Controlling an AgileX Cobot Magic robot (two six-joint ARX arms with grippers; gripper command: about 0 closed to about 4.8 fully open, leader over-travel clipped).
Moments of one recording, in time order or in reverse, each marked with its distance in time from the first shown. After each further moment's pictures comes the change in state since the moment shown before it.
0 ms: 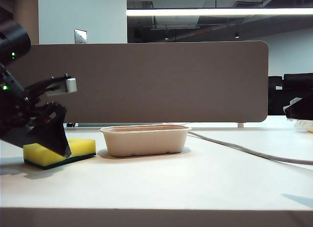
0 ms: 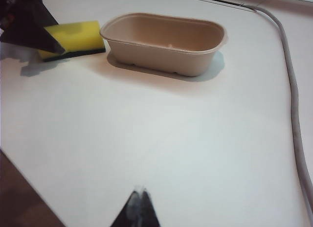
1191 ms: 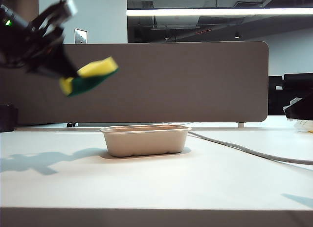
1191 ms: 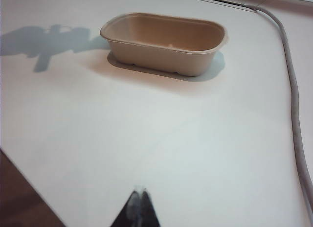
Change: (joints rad) left arm -0.010 -0.219 0.071 0.098 0.216 -0.061; right arm 0.000 0.000 0.000 0.000 0.000 0.000
